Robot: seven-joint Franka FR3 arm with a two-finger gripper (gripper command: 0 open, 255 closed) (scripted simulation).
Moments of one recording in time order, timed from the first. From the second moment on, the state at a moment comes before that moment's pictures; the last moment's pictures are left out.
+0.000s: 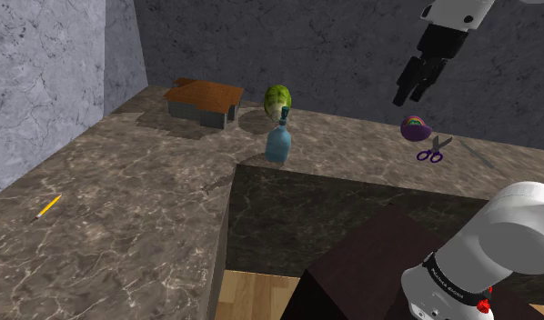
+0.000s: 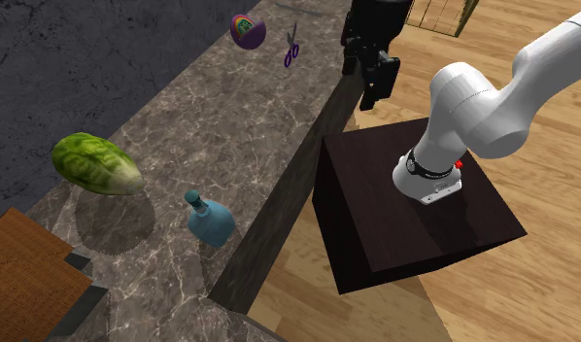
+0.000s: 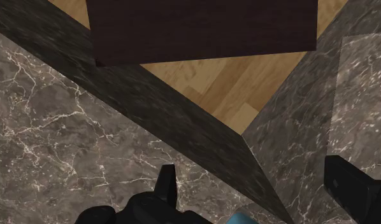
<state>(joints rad) 0.00 -0.78 -0.01 -2.32 0.01 1.55 0.00</state>
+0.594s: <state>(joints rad) 0.00 -0.52 0.02 -2.22 0.03 1.70 0.03</state>
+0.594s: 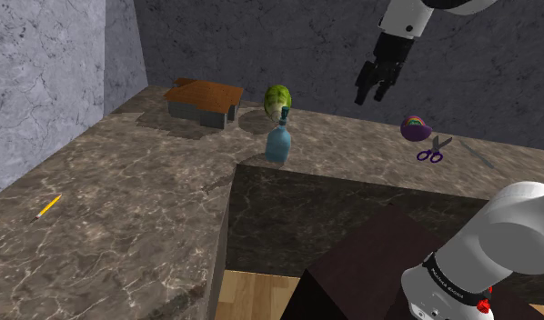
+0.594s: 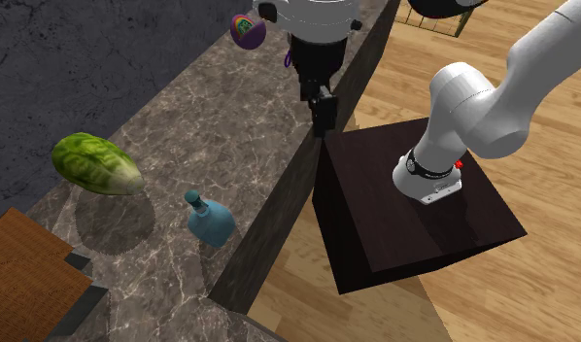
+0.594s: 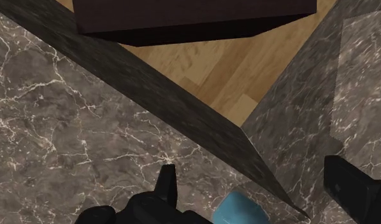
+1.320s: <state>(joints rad) 0.01 -0.09 0.05 -1.94 0.03 1.83 0.08</state>
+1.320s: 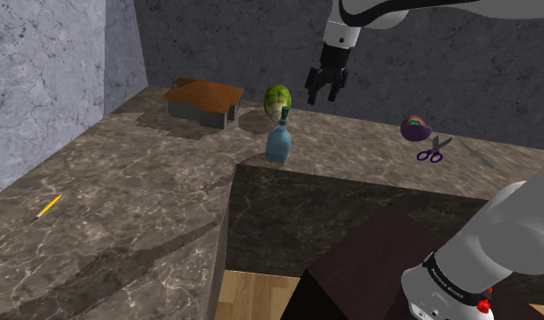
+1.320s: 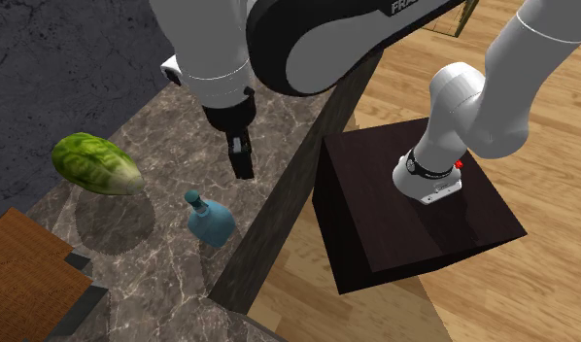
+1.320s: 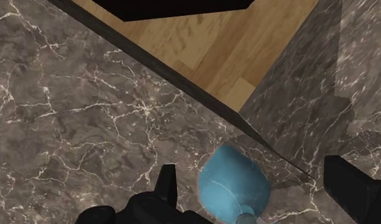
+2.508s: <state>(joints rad) 0.03 0.39 0.06 -1.55 0.01 1.87 0.13</state>
